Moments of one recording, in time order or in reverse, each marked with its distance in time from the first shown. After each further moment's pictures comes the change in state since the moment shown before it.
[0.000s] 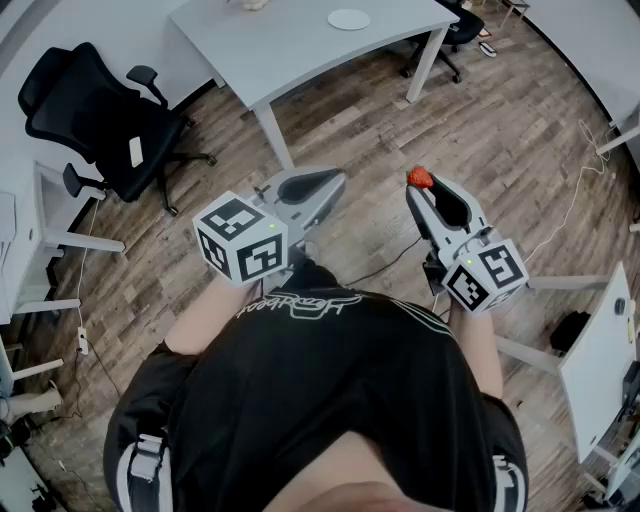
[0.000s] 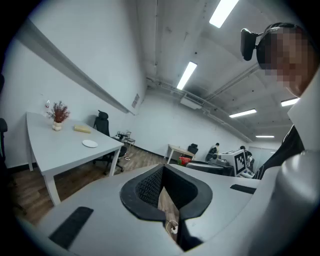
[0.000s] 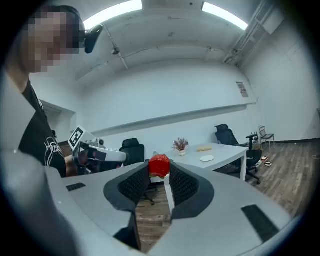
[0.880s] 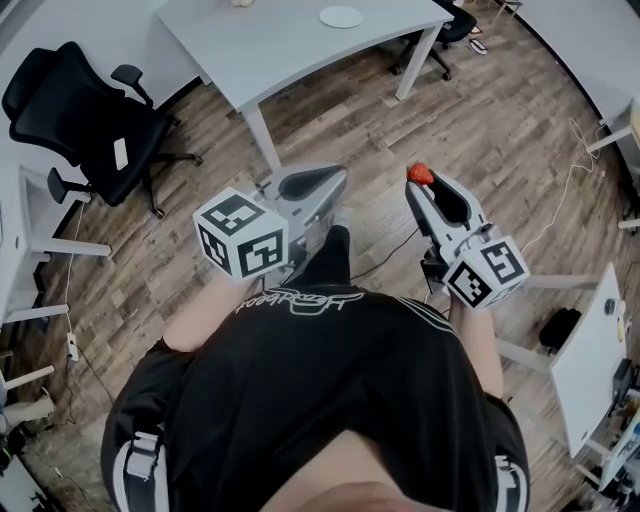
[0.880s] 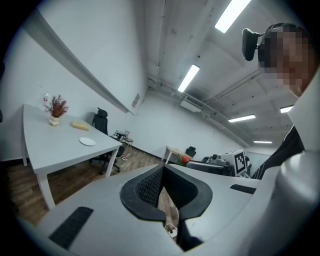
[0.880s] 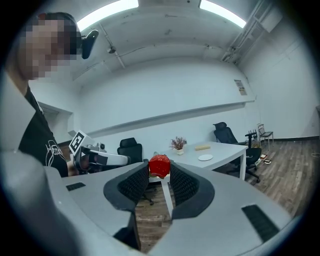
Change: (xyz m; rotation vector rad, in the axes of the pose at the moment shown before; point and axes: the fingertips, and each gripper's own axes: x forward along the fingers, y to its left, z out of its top) left arm 0.023 0.028 0.001 -0.041 -0.025 -0.035; right arm 0.023 -0.023 0.002 0.015 0.015 -0.014
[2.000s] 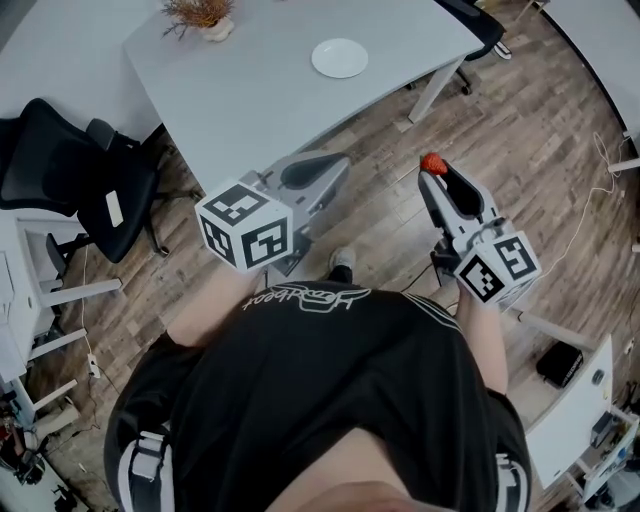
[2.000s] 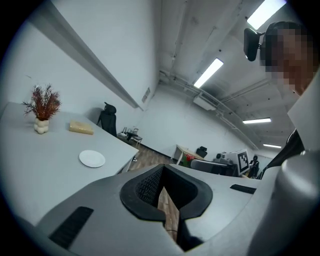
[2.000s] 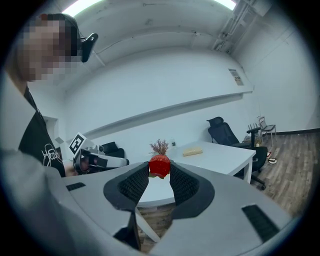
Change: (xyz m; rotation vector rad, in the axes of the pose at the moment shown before) left arm 0.203 0.275 0.123 -0.049 0.060 0.049; right arm 0.243 -0.258 0.061 0.074 0.017 -0.021
